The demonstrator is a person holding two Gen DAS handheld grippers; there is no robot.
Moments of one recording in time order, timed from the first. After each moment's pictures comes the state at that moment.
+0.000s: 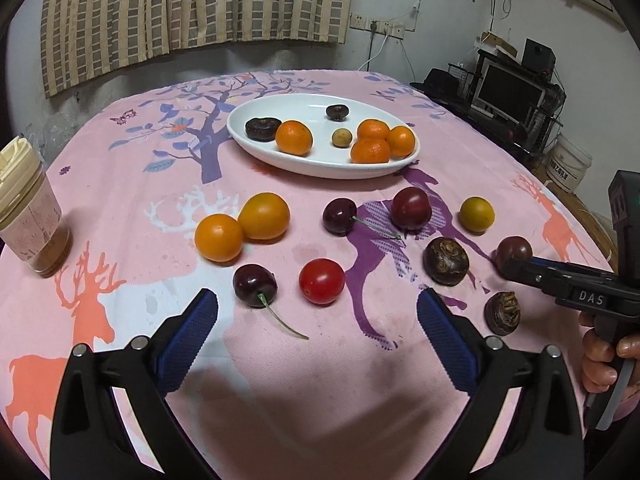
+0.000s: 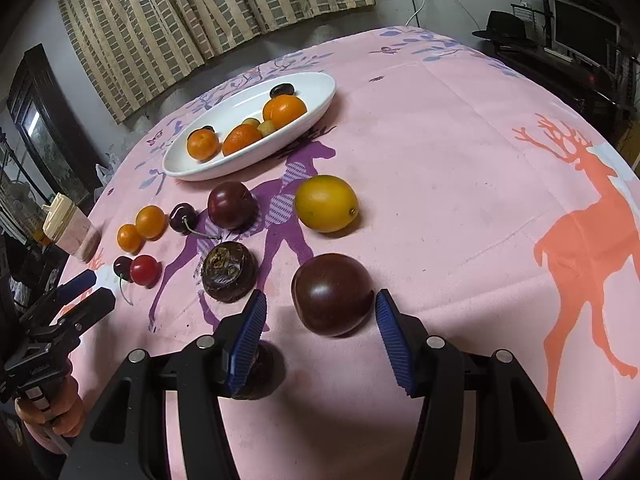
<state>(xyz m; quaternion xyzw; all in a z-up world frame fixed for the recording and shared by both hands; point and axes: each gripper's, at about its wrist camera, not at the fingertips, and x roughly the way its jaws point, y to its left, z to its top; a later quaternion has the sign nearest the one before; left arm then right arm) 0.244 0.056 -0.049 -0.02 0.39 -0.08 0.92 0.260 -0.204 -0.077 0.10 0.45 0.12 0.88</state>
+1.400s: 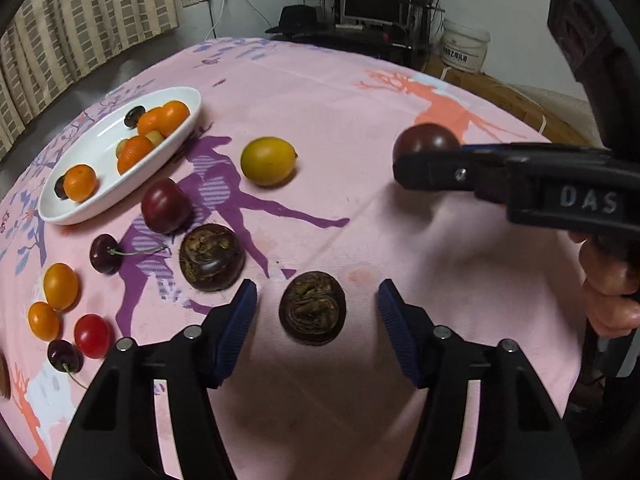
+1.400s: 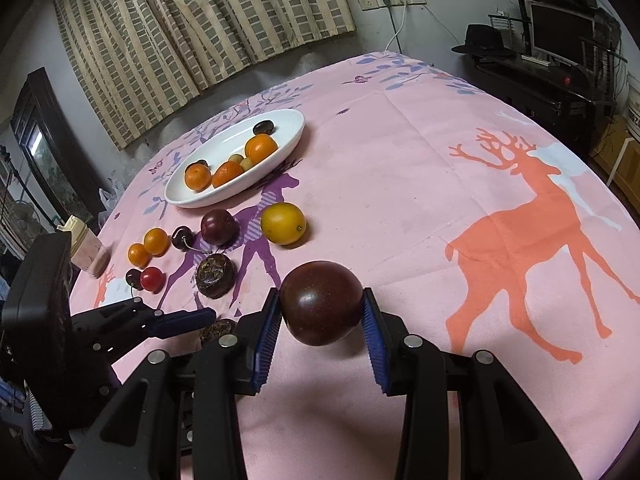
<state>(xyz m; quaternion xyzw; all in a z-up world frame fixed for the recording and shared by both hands) 0.245 -0.105 -0.070 0.15 0.43 -0.26 0.85 0.227 -0.259 -0.056 0.12 0.41 0.11 0.90</state>
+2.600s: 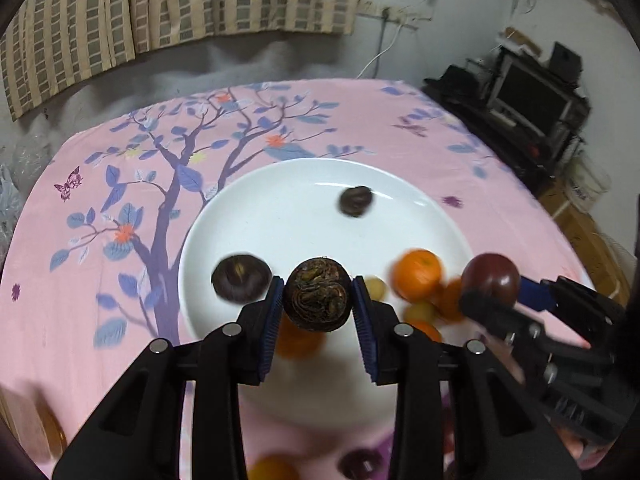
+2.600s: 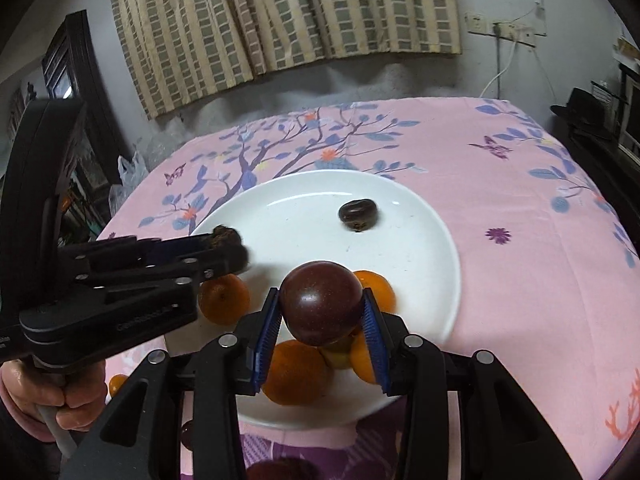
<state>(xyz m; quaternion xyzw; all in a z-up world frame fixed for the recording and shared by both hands) 0.471 0.043 -0.006 -0.01 0.43 -0.08 0.90 0.448 -0.118 -0.026 0.02 0.39 0.20 0.90</state>
